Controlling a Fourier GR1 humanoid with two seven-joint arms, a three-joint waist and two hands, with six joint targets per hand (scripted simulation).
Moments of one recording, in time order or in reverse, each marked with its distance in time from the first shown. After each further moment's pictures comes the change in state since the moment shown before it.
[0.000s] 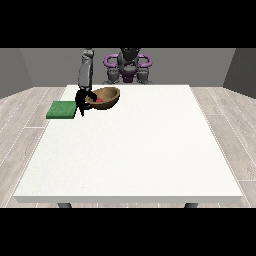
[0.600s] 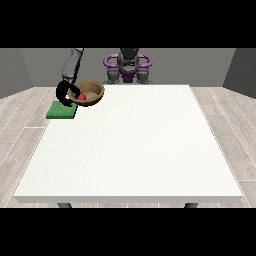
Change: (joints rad) left arm 0.071 0.029 0.036 0.089 -0.009 -0.022 -0.030; right arm 0.007 -0.217 0.063 -0.085 0.025 -0.036 0.414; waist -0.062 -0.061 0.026
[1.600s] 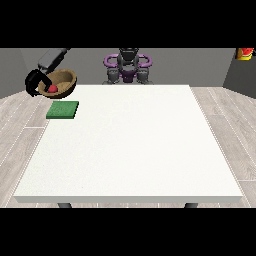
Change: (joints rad) left arm 0.110 0.102 0.066 0.142 0.003 -0.068 -0.205; right arm -0.171 -0.277 -0.097 0.127 -0.006 0.132 0.172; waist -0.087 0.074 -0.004
